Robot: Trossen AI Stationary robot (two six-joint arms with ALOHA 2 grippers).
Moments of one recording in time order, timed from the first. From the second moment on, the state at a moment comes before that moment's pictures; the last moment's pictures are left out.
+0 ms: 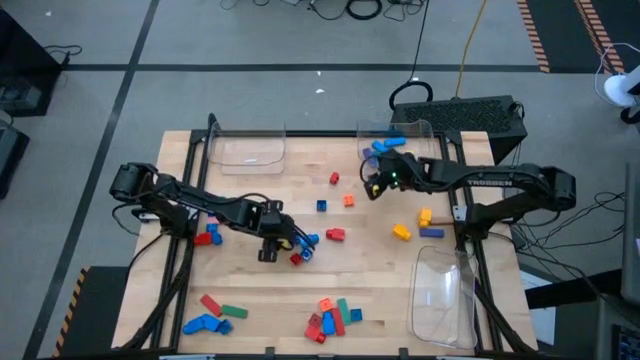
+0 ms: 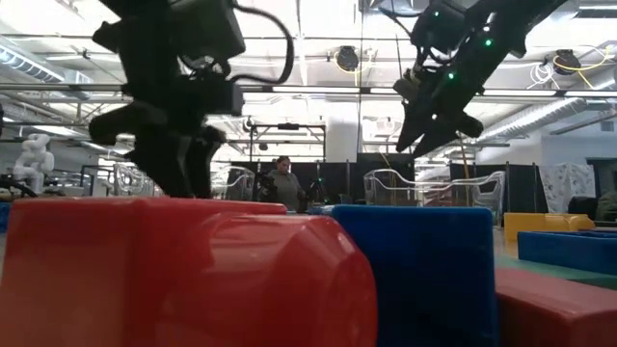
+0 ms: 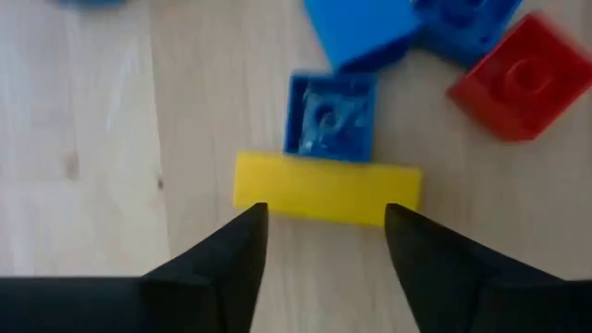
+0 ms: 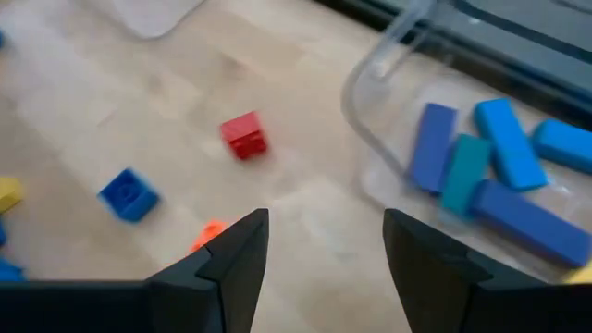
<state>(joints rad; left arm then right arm) -0.13 1.57 0.85 -0.49 -0.12 -0.02 -0.27 1.27 0.79 -0.37 0.31 0.56</state>
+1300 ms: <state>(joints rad) -0.18 1.71 0.85 -0.44 -0.20 -0.70 -0.01 1.36 0.79 -0.37 0.39 0.57</state>
